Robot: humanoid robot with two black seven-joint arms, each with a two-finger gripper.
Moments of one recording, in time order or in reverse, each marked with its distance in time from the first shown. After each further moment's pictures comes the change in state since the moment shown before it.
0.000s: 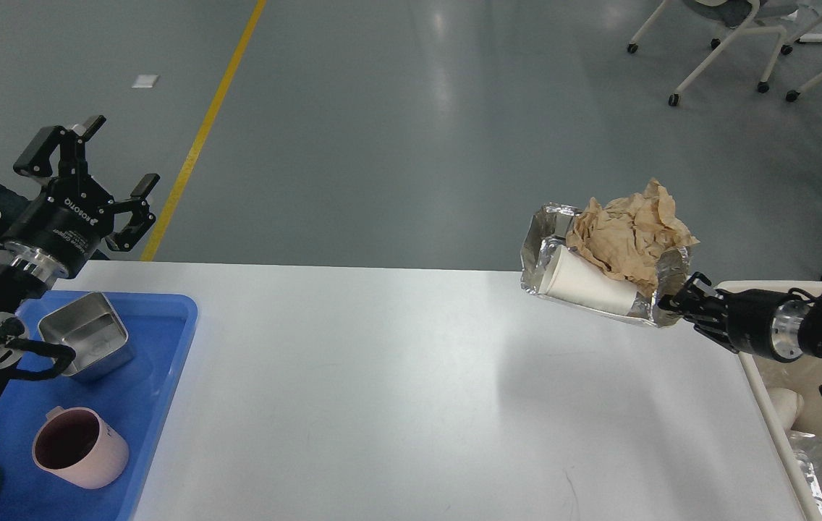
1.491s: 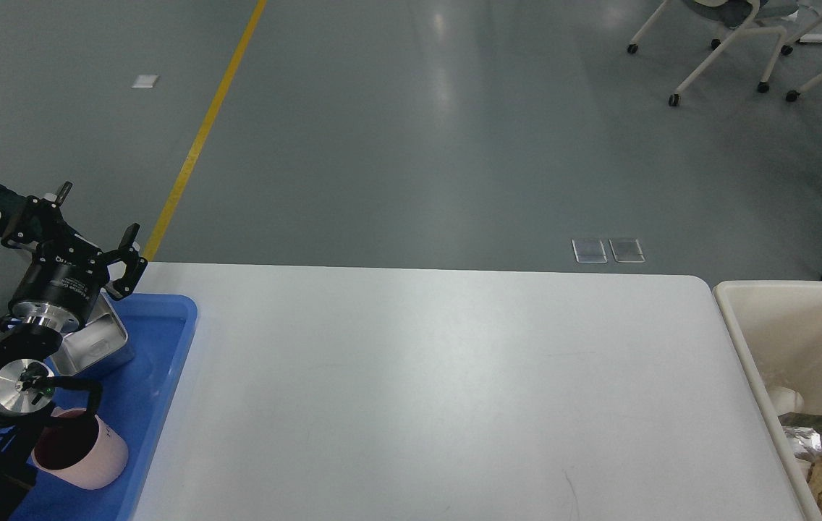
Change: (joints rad) left arm 0.126 -0.137 -0.123 0.012 -0.130 0.145 0.001; right arm -0.044 0.017 0.064 -0.263 0.454 -0.400 0.008
